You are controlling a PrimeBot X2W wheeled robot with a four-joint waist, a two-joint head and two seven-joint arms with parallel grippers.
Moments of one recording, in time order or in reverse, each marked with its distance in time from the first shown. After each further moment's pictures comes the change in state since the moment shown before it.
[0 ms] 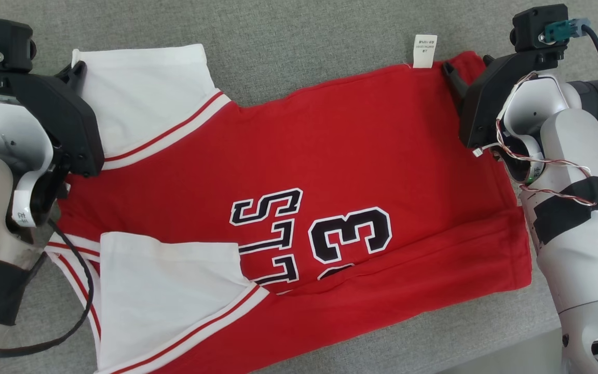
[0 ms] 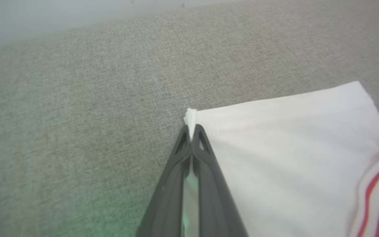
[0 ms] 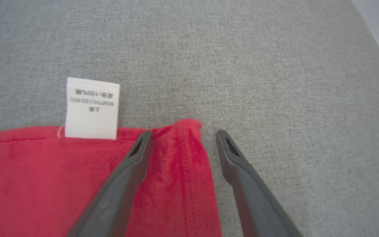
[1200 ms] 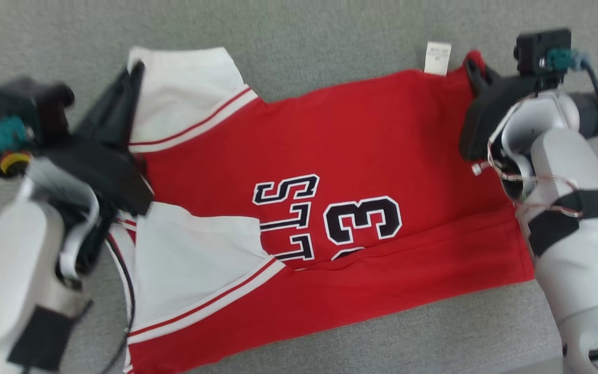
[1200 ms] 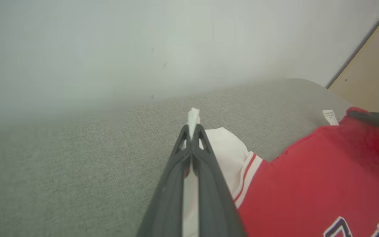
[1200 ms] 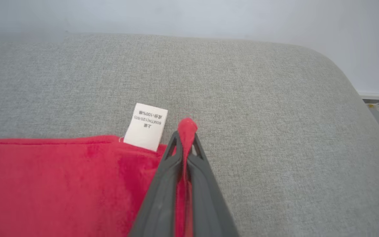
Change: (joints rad) left arm 0.125 -0.068 0.005 -0.095 -0.046 -0.118 -0.456; right arm -0.007 -0.001 0.008 0.110 -0.041 0.000 -0.258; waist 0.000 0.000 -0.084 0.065
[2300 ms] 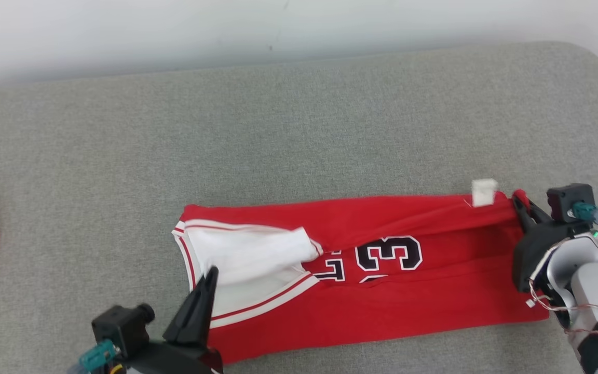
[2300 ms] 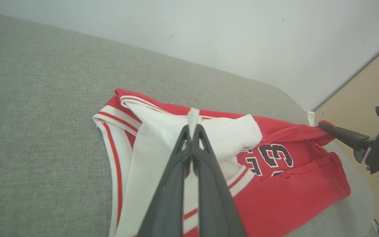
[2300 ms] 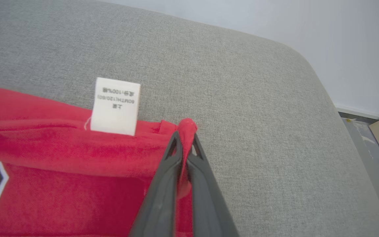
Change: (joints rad) left arm 0.615 -0.139 -0.070 -0.137 -0.093 0.070 -0.259; right arm 0.431 -0.207 0.102 -0.093 0.050 0.000 -0.140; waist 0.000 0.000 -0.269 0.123
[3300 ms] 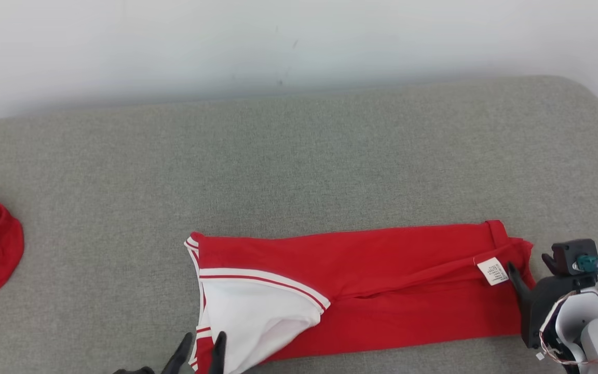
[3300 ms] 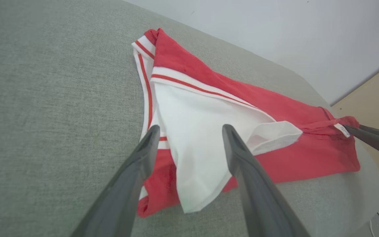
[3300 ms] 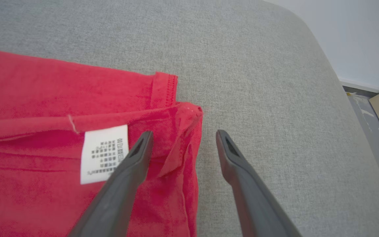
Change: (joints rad) left arm 0.139 -0.017 -0.024 0.105 -0.024 0.008 -0.081; right arm 0.193 -0.009 -0.062 -0.100 -0.004 0.000 0.088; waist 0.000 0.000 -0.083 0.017
